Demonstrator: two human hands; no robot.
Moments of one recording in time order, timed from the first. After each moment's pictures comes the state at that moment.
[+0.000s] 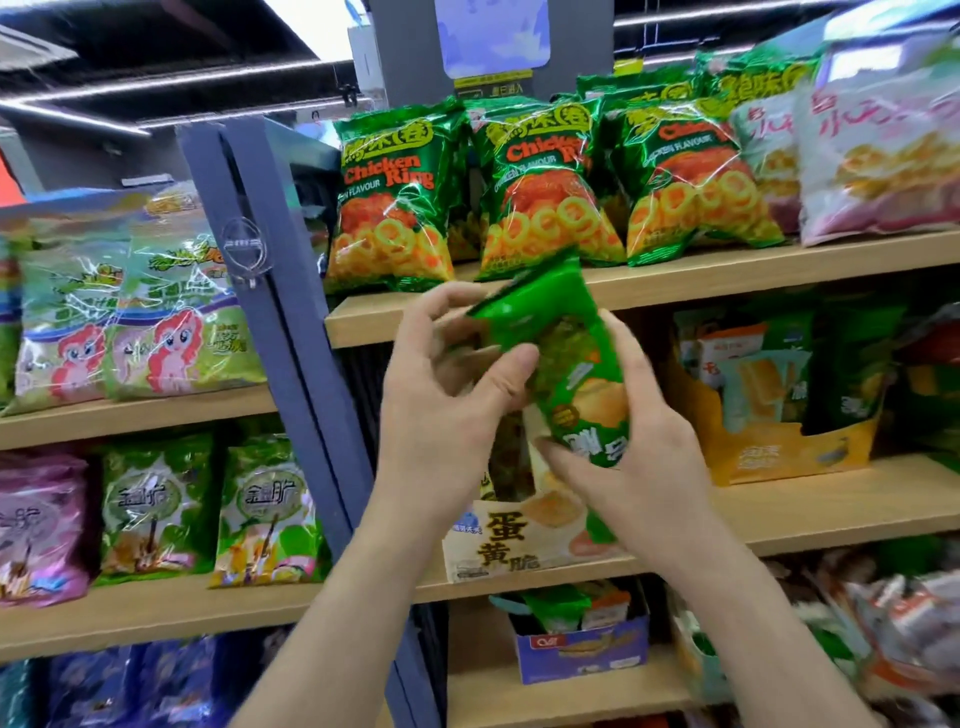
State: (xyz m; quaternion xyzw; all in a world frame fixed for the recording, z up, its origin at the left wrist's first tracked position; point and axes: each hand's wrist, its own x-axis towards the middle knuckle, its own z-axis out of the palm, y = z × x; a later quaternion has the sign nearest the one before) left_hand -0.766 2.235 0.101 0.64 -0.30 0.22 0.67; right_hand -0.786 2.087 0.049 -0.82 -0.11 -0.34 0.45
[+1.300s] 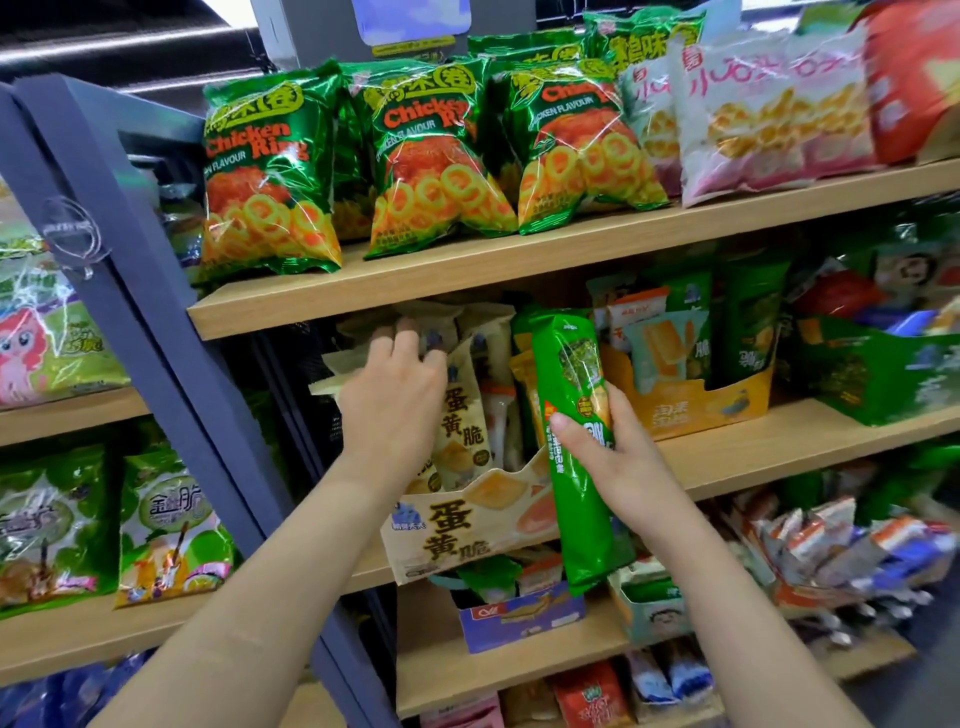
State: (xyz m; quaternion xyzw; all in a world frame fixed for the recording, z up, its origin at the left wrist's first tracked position) left_hand -0.692 2.198 0.055 0.91 -0.18 0.36 -0.10; right_hand -0.772 2.014 -0.011 -0.74 0.01 -0.18 0.65
